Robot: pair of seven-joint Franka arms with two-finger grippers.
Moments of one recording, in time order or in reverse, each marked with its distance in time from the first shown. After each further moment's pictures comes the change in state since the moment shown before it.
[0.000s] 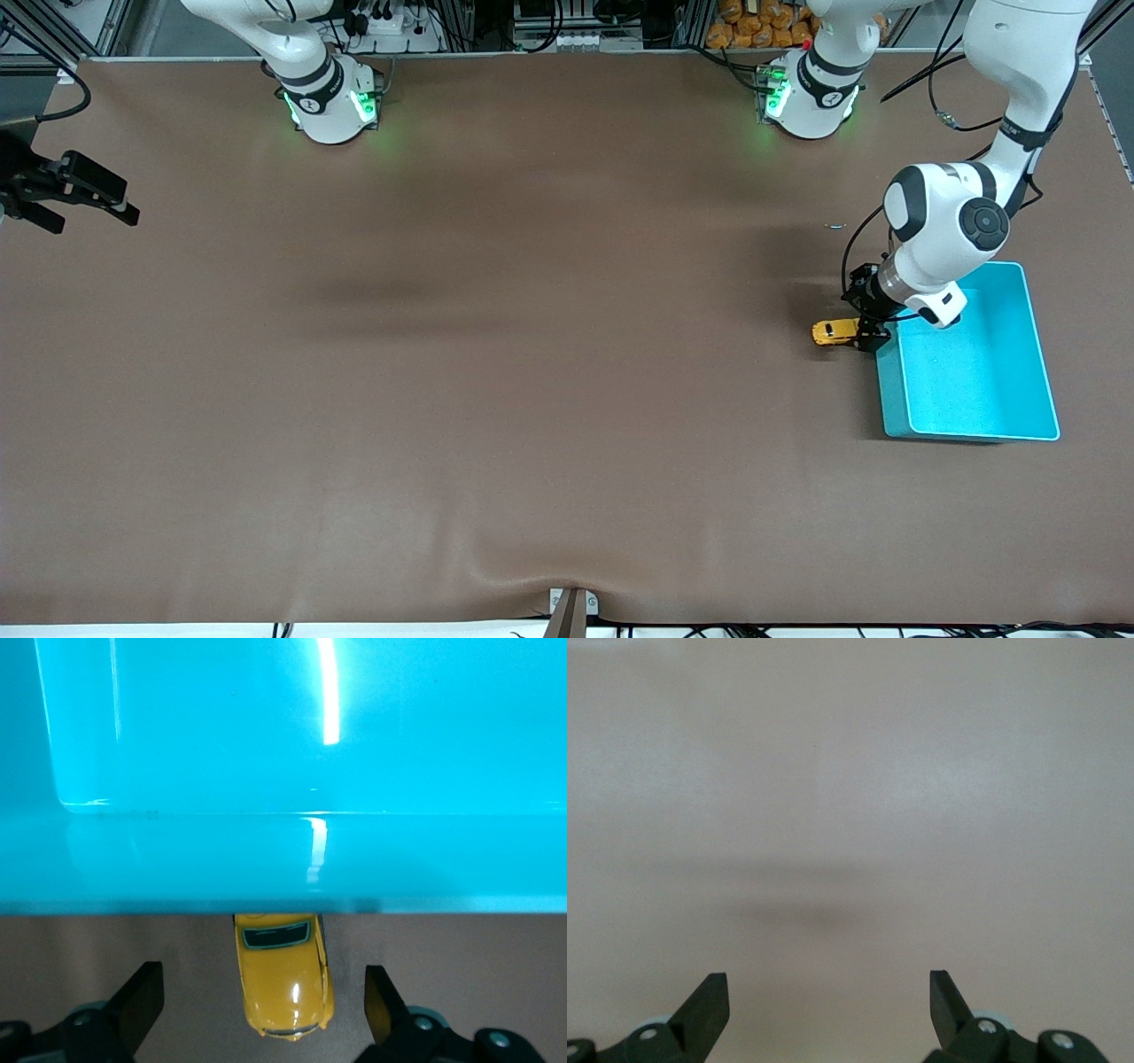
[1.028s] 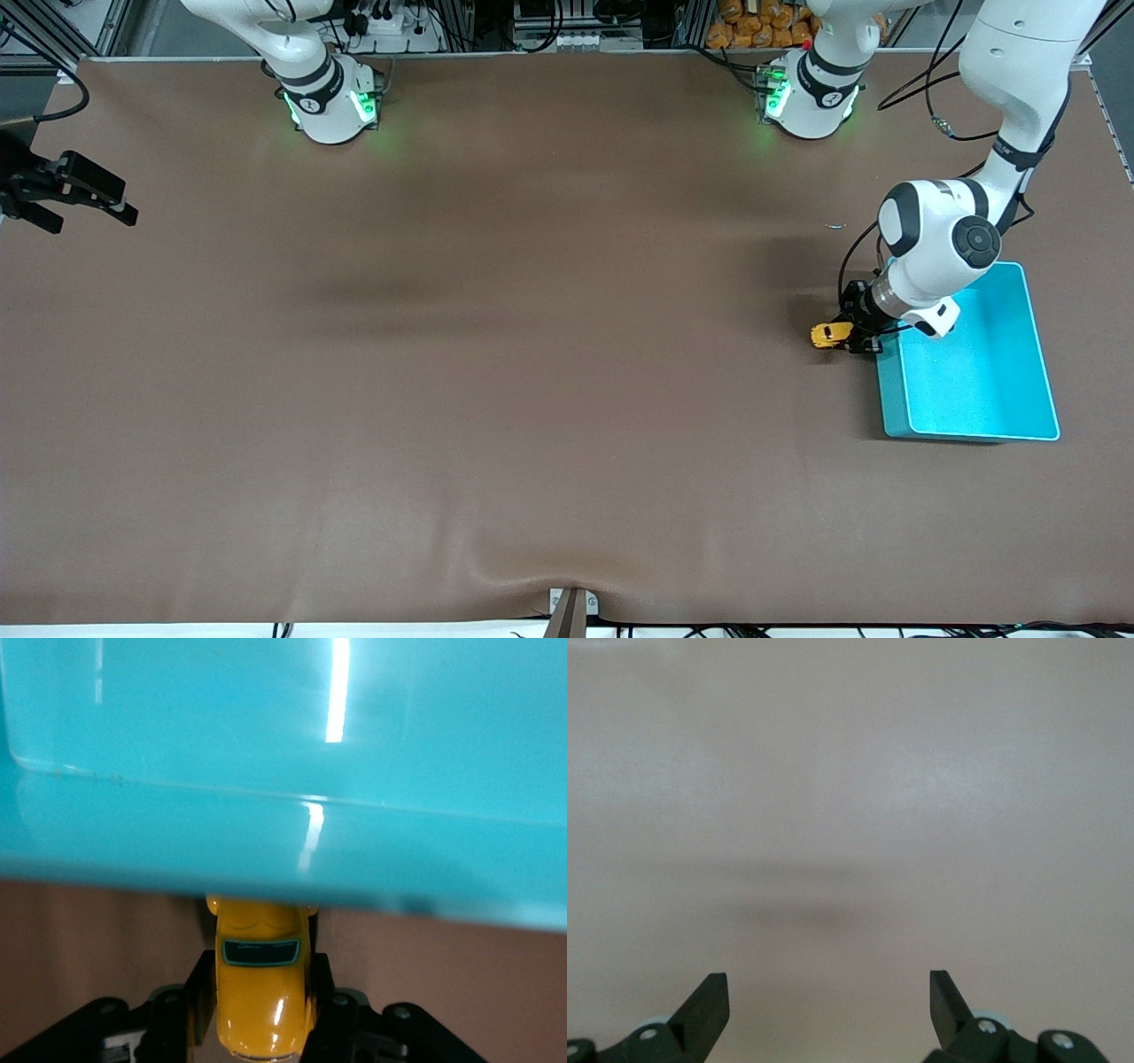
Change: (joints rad) left arm -0.017 0.053 -0.007 0.055 0.000 0.011 -0.106; right arm 0.000 0.000 -0.001 0.000 -0.001 0.000 0.000
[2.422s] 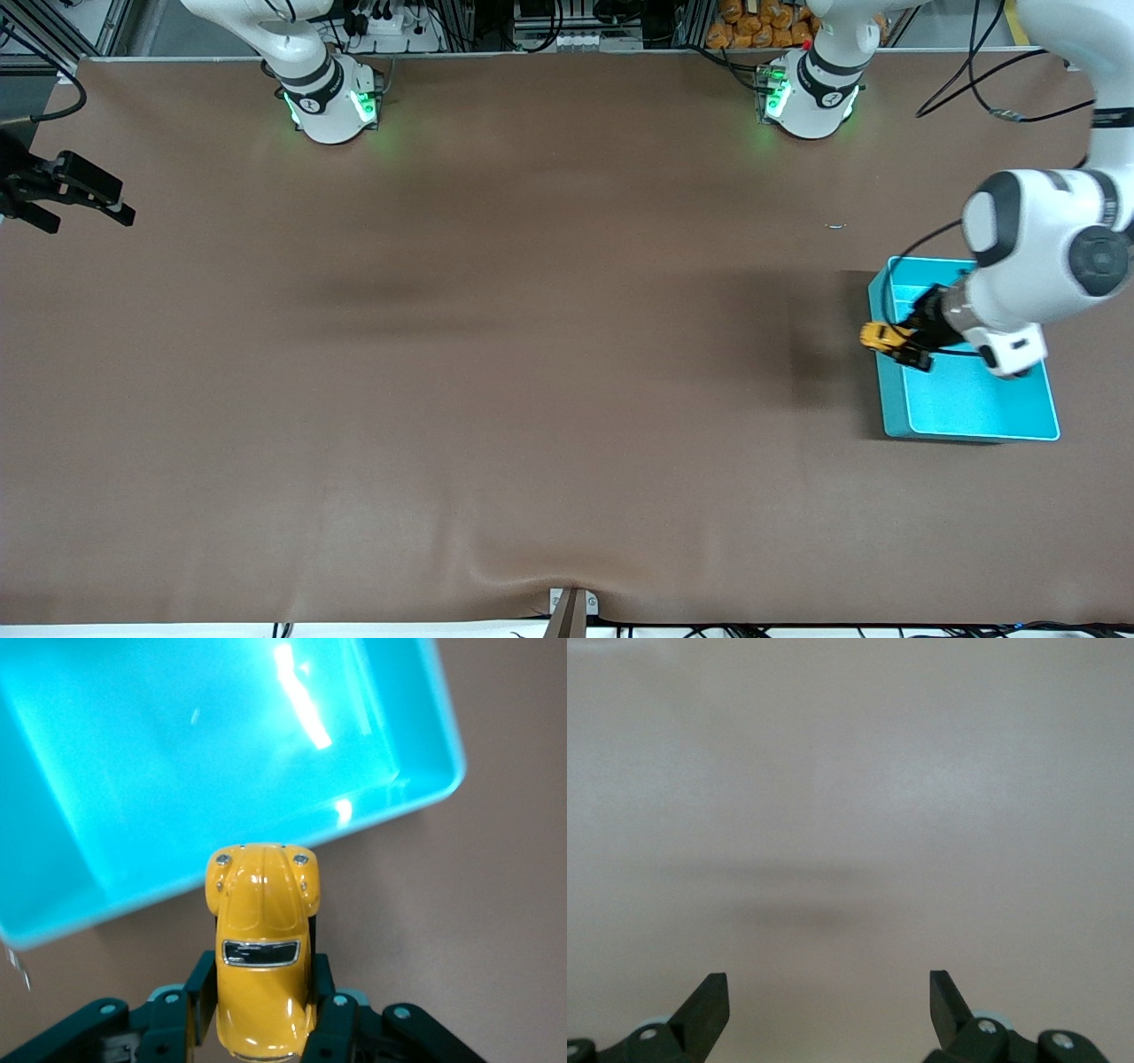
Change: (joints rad) left arm 0.061 -0.069 -0.007 0.419 0.086 -0.590 0.486; right arm -0.001 0.000 -0.003 0.001 -0.002 0.001 0.001
